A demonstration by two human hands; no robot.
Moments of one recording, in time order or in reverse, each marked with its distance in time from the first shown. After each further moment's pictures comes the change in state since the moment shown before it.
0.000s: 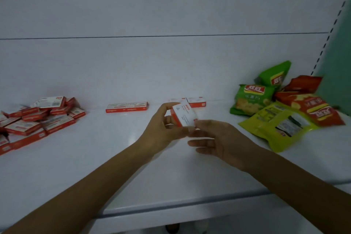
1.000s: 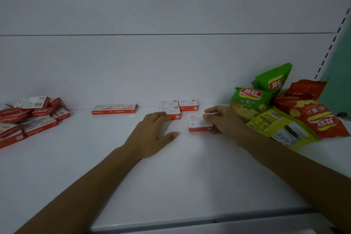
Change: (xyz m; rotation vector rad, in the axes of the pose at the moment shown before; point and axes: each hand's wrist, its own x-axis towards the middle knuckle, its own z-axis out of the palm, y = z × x) left_hand 0.060 -0.058 -0.011 1.130 0.008 0.247; right_hand 0.082 -0.010 -0.090 -0.471 0.326 -0.150
